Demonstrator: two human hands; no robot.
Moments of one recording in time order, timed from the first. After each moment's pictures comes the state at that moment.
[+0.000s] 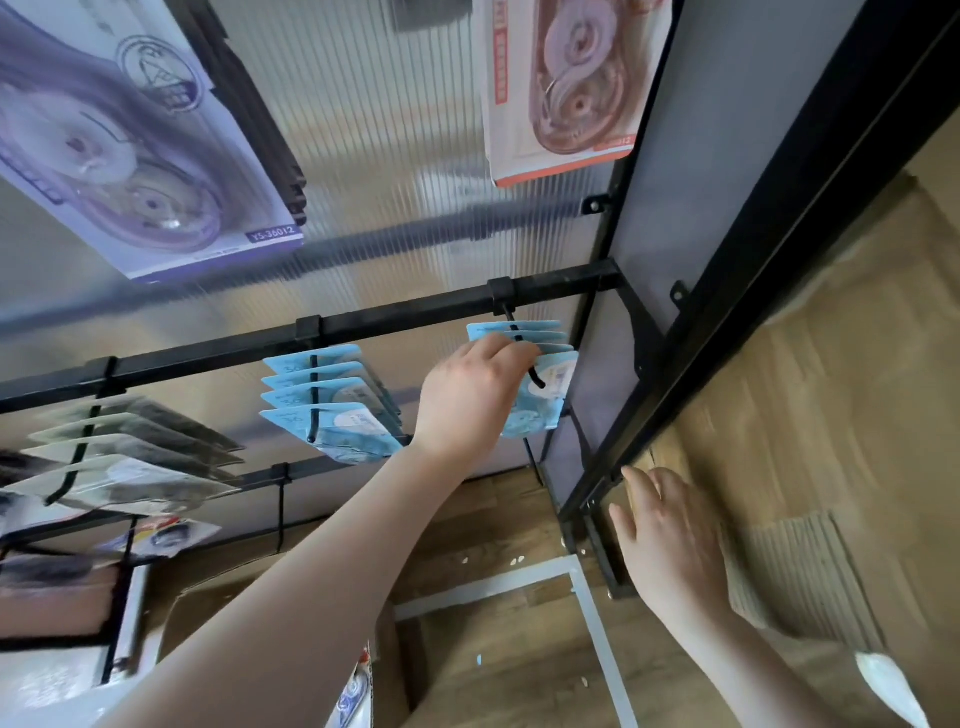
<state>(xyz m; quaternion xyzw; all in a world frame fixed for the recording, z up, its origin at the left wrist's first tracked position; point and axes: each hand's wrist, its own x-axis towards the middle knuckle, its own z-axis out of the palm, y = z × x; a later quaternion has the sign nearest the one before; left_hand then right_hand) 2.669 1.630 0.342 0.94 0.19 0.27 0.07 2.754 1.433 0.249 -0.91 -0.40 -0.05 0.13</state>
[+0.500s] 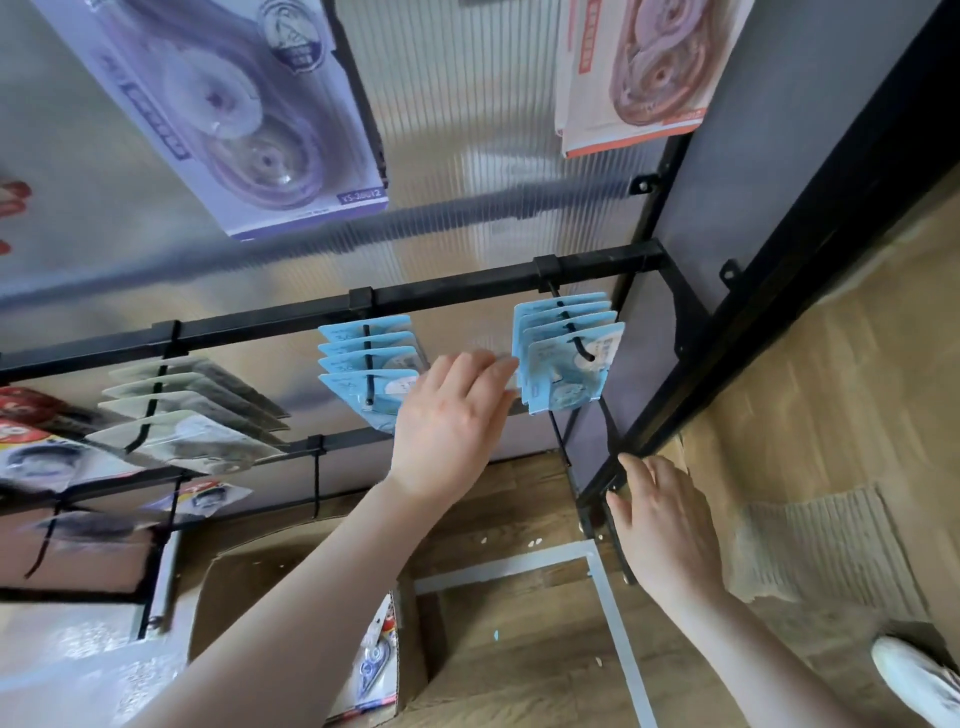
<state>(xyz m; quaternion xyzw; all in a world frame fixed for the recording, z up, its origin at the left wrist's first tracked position) 2.597 1.627 0.330 0.93 0.21 0.30 -0.01 2.720 1.445 0.255 -0.90 -0.42 0.01 0.11</state>
